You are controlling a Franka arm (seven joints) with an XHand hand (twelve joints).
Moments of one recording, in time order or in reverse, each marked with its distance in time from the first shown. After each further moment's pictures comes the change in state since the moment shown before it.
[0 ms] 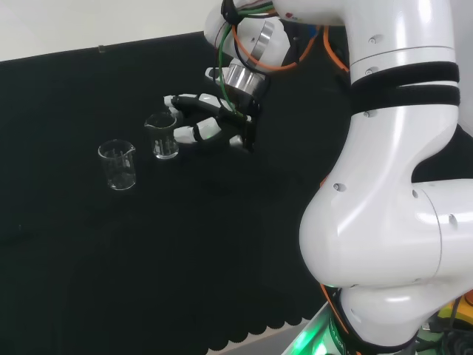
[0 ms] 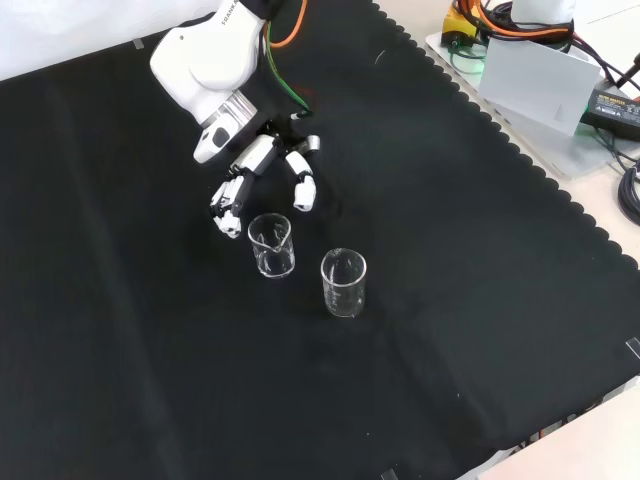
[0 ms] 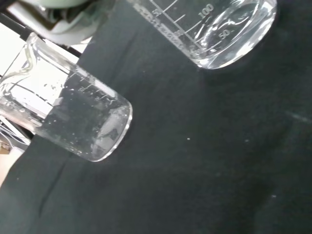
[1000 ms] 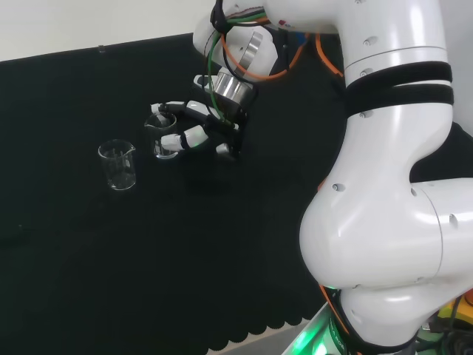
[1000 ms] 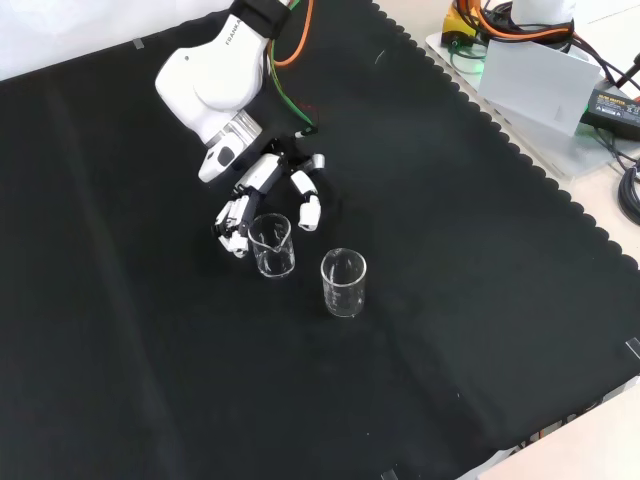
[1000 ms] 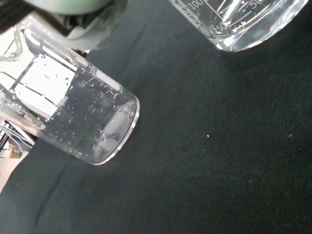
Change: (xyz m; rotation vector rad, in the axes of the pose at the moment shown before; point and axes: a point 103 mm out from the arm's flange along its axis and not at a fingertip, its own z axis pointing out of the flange) arm 0.002 0.022 0.026 -0.015 0.024 -0.020
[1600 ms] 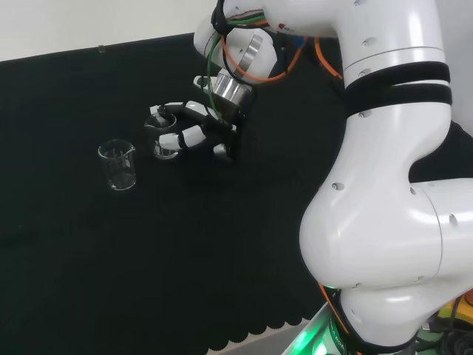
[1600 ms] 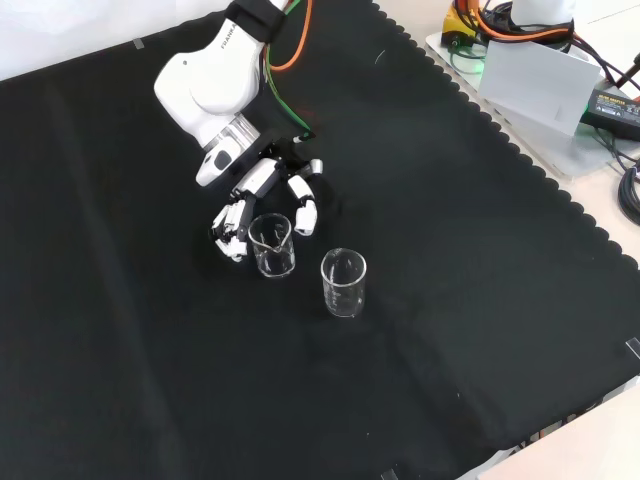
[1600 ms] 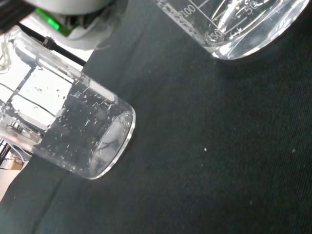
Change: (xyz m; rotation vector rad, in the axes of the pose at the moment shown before) arm -0.004 0.009 0.002 -0.020 0.019 0.009
